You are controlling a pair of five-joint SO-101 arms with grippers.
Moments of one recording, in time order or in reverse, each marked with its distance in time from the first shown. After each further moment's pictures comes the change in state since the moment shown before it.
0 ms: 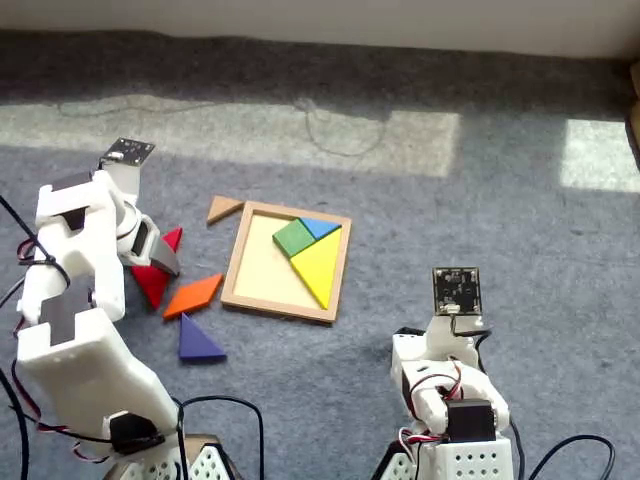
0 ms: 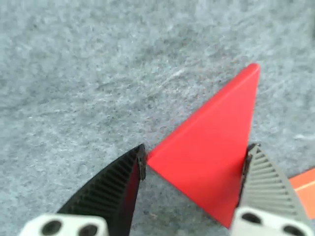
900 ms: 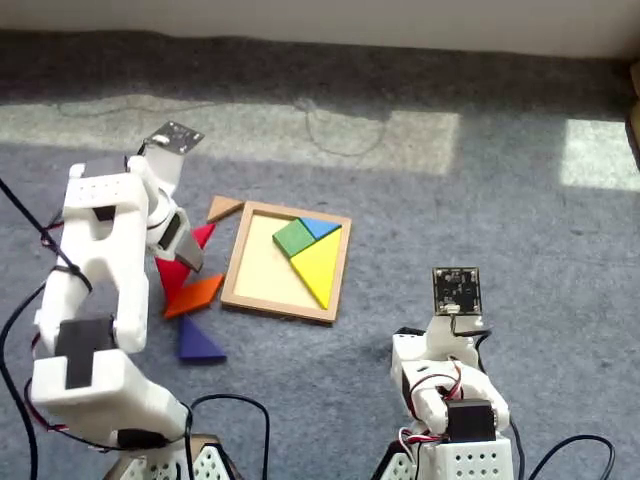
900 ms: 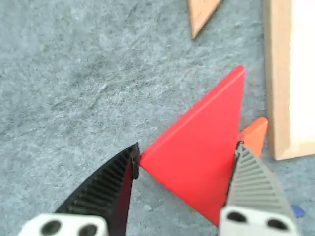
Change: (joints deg) left arm 10.0 -13.9 2.5 9.3 -2.6; right arm 0.0 0.0 0.0 0.0 0.0
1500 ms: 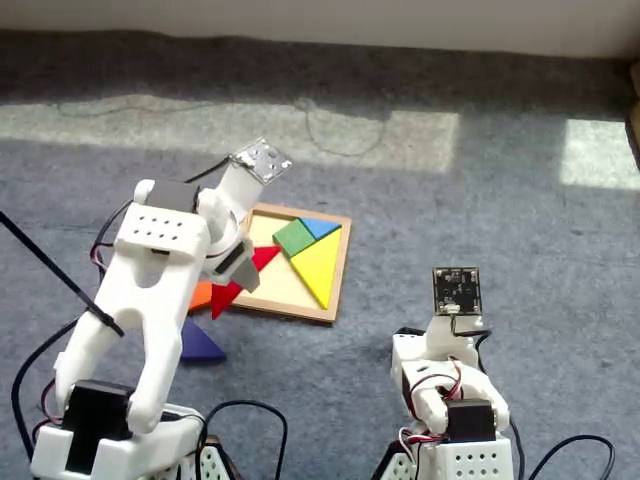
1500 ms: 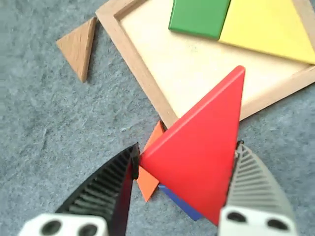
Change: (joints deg) left arm 18.7 -18.5 11.3 1.4 0.0; right arm 0.0 0.0 0.0 0.0 0.0
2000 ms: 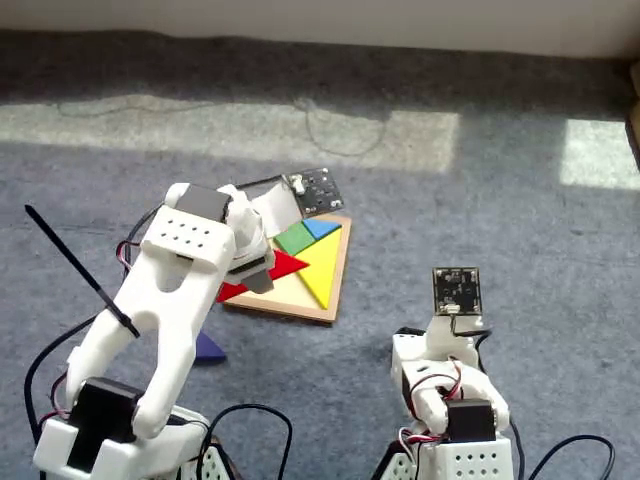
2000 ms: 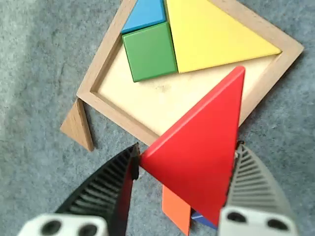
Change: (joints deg) left arm 7.1 1.1 0.4 -6.2 -19.4; right arm 0.0 0.0 0.0 0.0 0.0
